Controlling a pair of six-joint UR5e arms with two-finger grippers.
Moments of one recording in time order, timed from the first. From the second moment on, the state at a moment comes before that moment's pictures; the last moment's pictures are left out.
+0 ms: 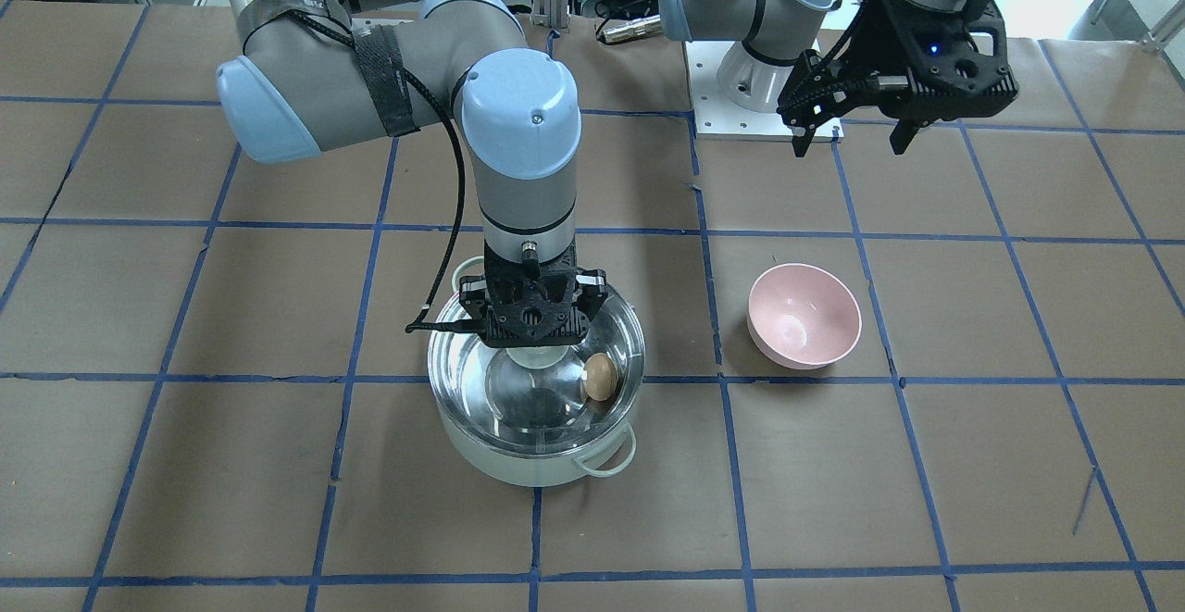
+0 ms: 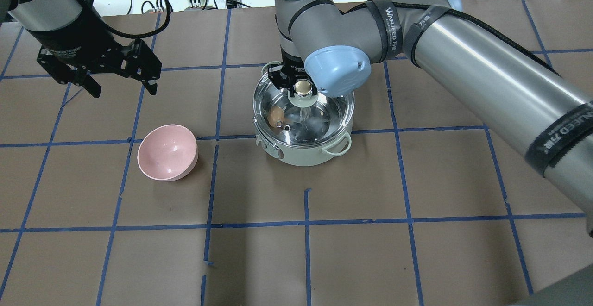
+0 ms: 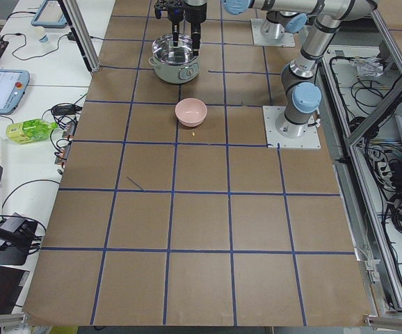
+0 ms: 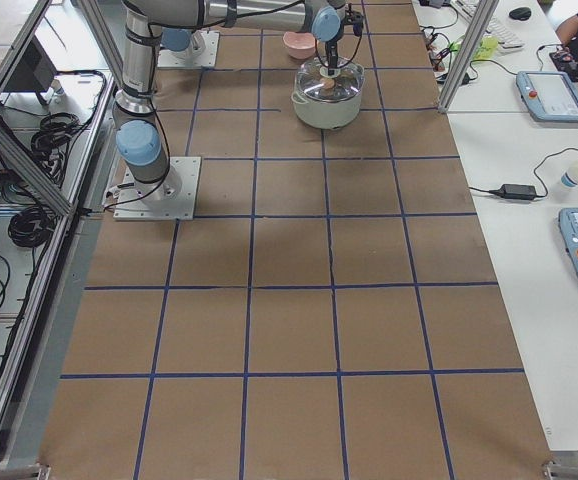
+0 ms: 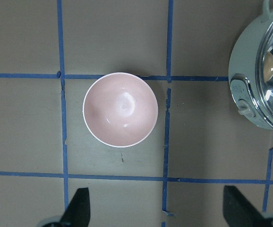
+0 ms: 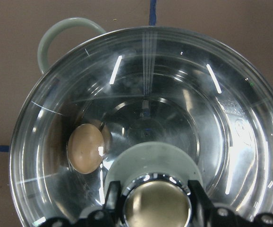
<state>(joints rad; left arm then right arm) -1.52 -1.50 -1.55 -1.65 1.61 0.02 1.95 -1.16 1.44 -1.94 -1.58 0.33</state>
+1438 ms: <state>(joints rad) -1.52 -1.50 -1.55 -1.65 1.61 0.02 1.61 -1.47 1.46 -1.58 -1.59 0.05</state>
